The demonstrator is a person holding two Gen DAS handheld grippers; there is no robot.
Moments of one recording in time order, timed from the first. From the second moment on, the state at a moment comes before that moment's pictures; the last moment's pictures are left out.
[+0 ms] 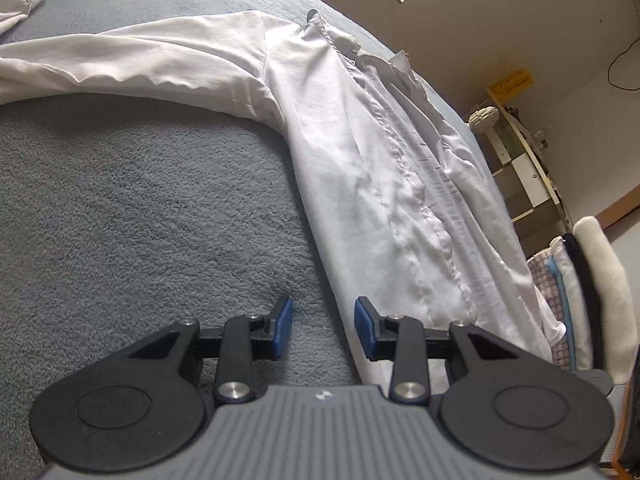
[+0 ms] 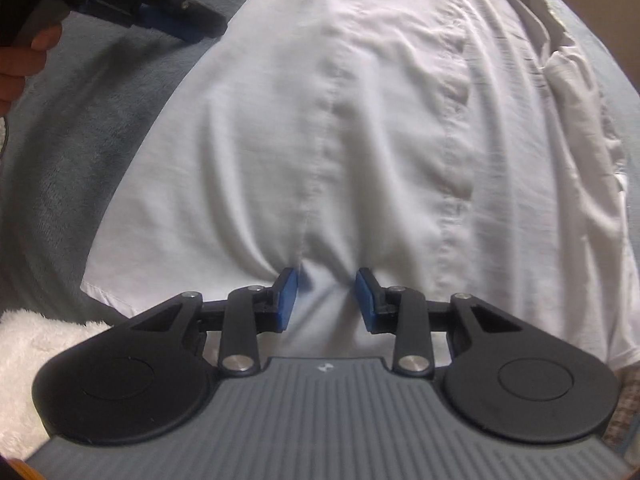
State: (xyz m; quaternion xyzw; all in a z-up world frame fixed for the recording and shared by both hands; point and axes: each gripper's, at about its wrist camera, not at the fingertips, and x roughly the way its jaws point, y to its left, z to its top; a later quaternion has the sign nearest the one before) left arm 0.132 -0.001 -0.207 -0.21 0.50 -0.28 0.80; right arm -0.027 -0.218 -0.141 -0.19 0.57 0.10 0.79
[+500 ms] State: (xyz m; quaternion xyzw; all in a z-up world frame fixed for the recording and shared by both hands) left arm 0.138 0.003 -0.211 -0.23 0.49 -0.27 0.79; right arm -0.042 -0.175 -0.131 -0.25 0.58 0.18 0.76
